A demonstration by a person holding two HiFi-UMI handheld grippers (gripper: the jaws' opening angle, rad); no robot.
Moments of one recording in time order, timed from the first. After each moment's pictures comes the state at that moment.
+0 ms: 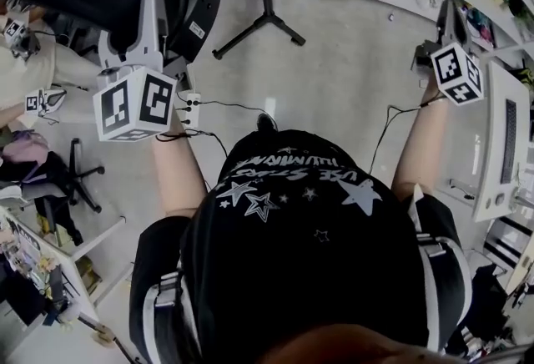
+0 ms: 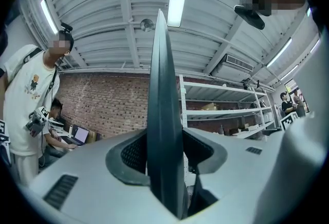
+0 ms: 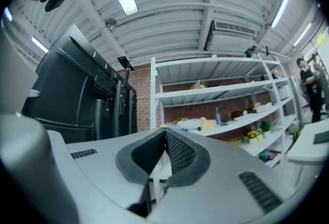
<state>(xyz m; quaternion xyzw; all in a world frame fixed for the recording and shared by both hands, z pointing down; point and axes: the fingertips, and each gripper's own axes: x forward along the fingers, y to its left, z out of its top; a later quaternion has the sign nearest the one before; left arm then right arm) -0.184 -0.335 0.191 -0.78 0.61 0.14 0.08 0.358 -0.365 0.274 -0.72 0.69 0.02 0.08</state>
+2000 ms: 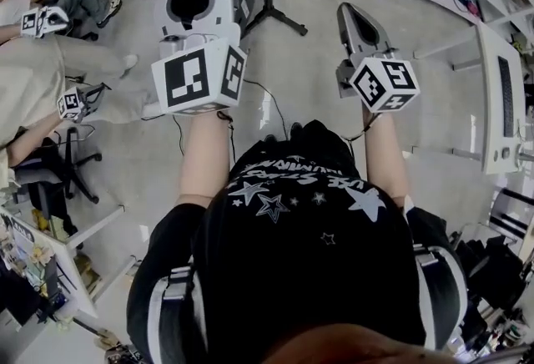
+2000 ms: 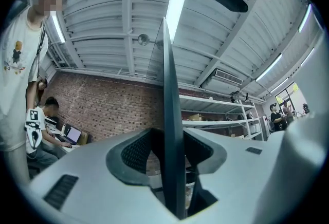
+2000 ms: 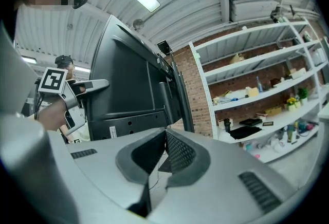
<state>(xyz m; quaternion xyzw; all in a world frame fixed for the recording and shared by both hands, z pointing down) -0.145 -0.181 0.196 -0.80 0.56 0.19 0.09 0.080 -0.169 0.356 -0.55 0.83 -0.08 0.03</state>
